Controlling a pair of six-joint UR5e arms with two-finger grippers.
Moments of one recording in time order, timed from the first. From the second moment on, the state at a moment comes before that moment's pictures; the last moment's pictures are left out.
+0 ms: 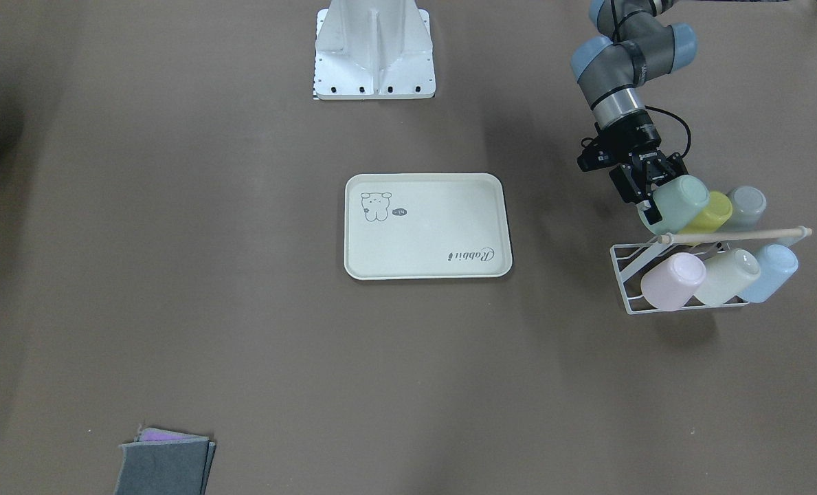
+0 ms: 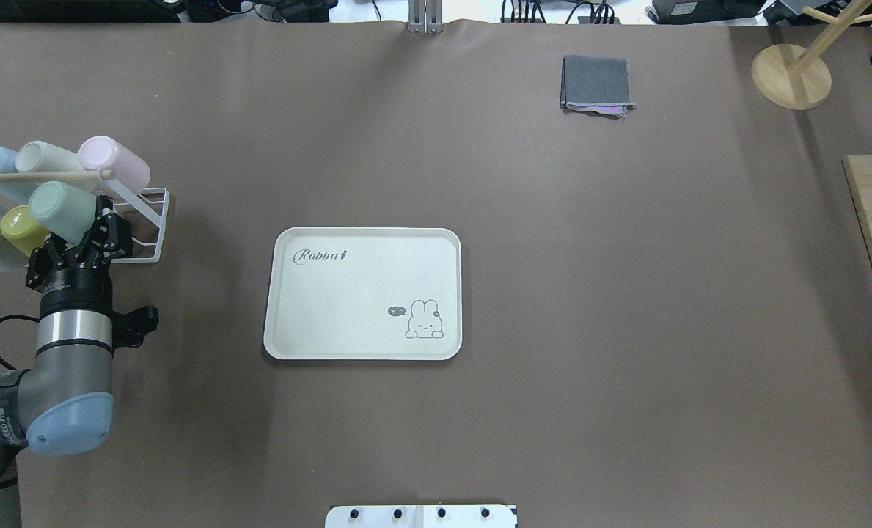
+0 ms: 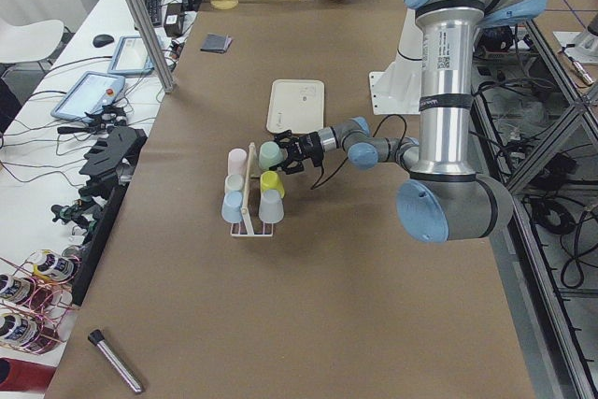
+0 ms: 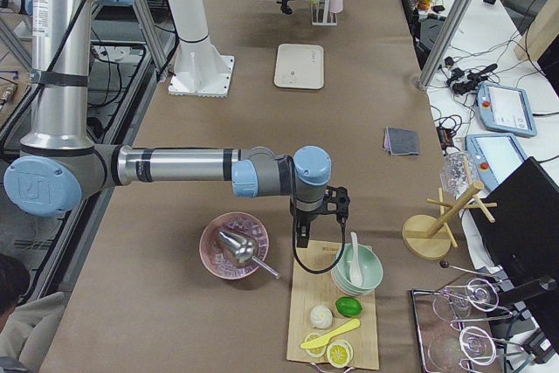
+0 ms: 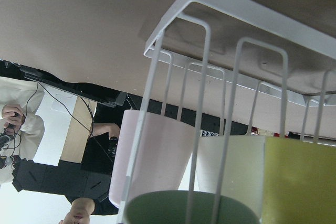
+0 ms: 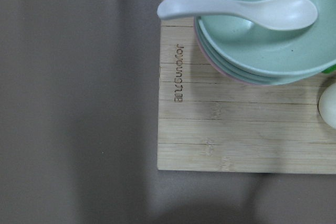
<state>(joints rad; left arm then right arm) -0.31 -1.50 -1.85 -1.91 -0.38 1.13 1.48 -1.68 1.71 -1.51 2.33 0.14</state>
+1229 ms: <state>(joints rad) -0.31 -1.43 -1.99 -2.22 -0.38 1.32 1.55 -1.74 1.70 -1.50 2.39 0.04</state>
